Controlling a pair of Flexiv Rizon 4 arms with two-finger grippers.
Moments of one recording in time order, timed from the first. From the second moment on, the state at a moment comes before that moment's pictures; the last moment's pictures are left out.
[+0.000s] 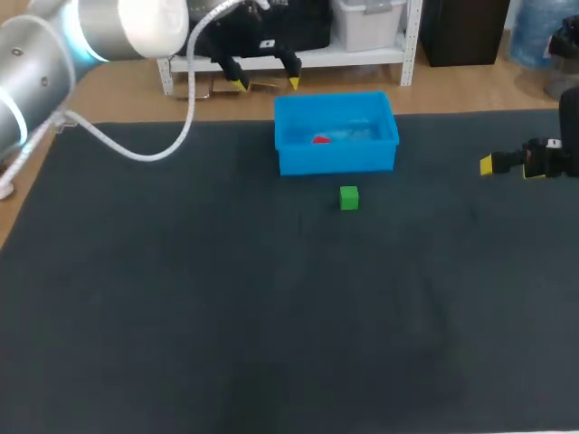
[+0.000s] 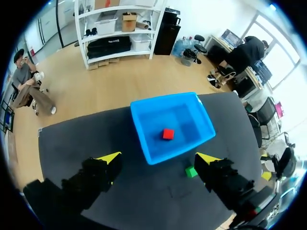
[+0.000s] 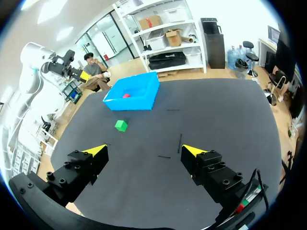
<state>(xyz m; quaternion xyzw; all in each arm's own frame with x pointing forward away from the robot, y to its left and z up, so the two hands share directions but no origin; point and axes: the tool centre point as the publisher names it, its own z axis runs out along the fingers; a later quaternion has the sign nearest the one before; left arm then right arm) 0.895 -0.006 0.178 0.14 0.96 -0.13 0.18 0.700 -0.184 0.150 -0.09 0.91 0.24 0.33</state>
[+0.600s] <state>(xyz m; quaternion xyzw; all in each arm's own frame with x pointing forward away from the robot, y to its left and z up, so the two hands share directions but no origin) 0.855 0.018 0.178 0.16 0.96 -0.15 0.19 0.700 -0.184 0.150 -0.09 0.91 0.24 0.33</state>
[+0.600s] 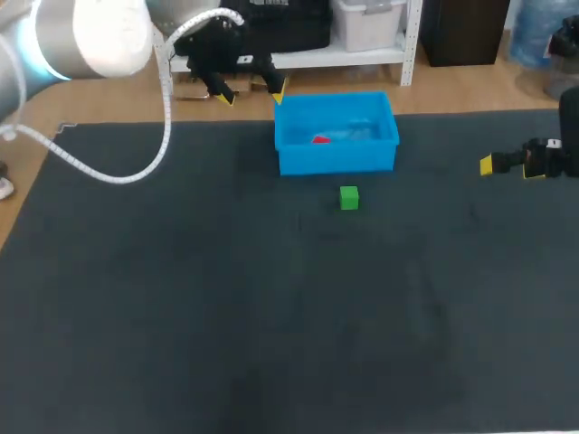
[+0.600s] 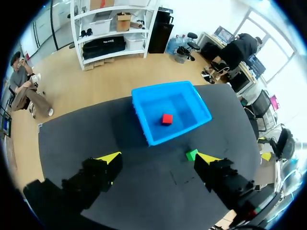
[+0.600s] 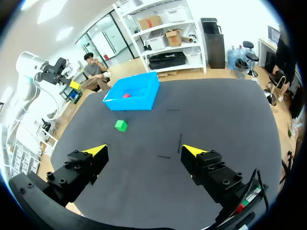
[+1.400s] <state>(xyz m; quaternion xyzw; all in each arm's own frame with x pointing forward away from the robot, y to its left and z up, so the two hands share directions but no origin) 0.821 0.037 0.175 0.20 0.93 -0.18 0.25 0.700 -0.184 0.150 -0.09 0.91 0.24 0.33</state>
